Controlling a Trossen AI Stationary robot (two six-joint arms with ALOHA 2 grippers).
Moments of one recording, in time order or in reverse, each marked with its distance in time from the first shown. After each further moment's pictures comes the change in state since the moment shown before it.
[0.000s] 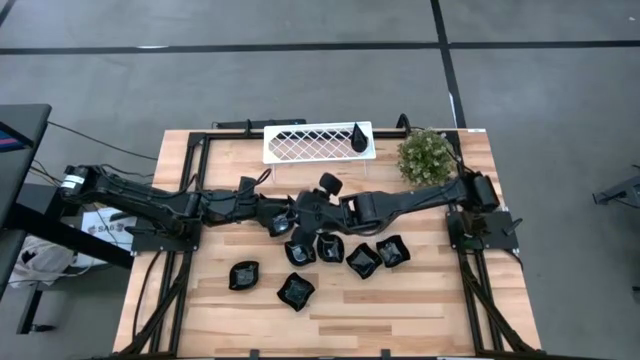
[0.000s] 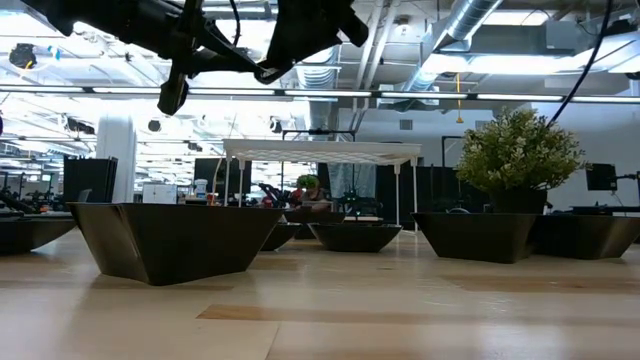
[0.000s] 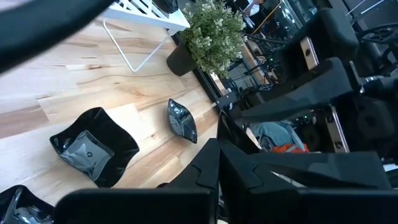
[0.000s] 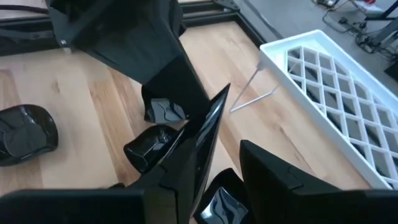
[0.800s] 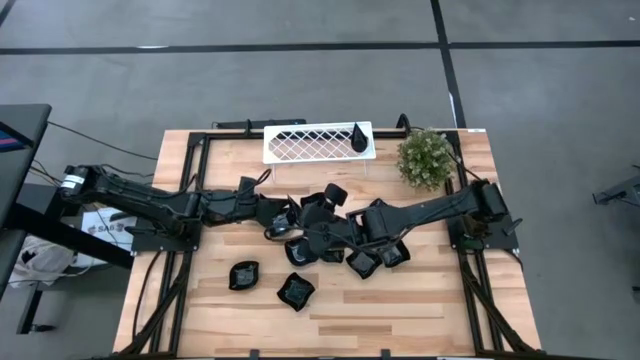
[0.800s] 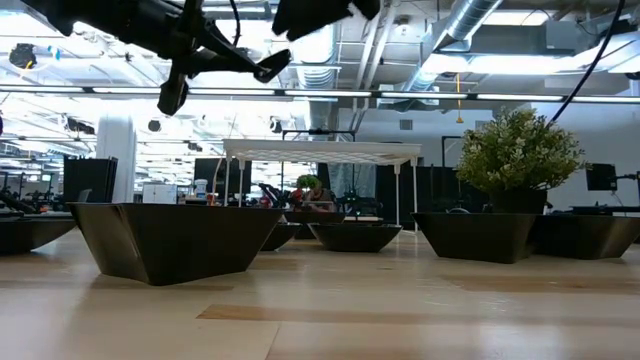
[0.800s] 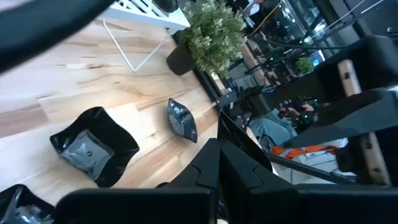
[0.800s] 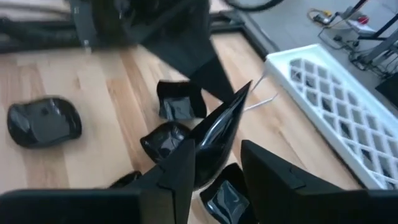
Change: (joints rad) left arm 0.000 0.000 0.000 -0.001 -0.001 0.000; right arm 0.058 -0.031 0.000 -0.042 0.026 0.006
